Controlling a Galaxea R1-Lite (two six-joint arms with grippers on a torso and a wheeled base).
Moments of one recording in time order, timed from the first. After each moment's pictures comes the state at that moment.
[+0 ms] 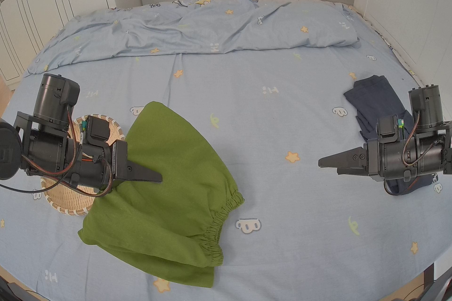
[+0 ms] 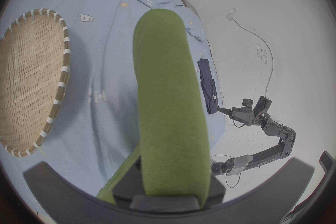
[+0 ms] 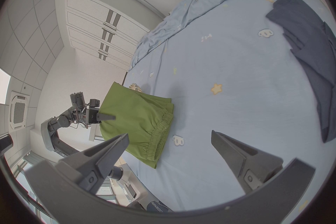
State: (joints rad) left arm -0.31 1.54 -0.99 0.17 -0.53 -0.46; right arm 0.32 1.54 -0.85 -0.06 0.56 0.38
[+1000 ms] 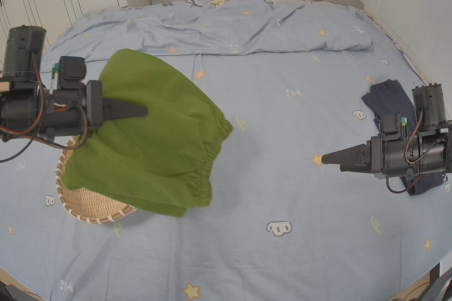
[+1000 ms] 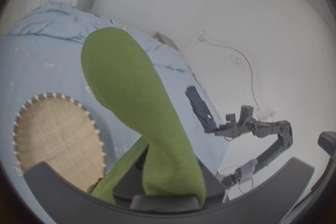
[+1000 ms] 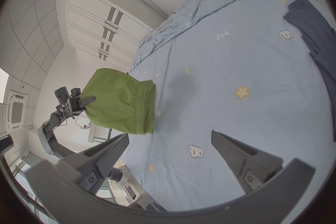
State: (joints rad) left arm -0.29 1.45 -1.14 0.09 -0.50 -0.32; right arm 0.30 1.52 -0.85 -0.06 0.56 0.38
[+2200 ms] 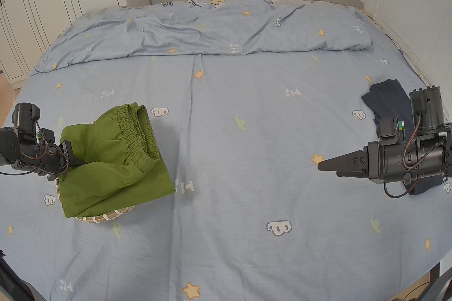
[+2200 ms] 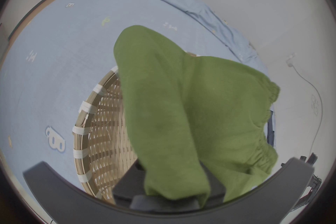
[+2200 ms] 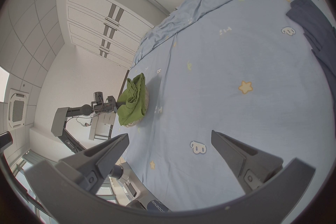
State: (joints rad) left arm 0.28 1.78 -0.98 0.01 -0.41 -0.27; right arm 0.33 1.52 -0.84 -0.06 0.56 0.38
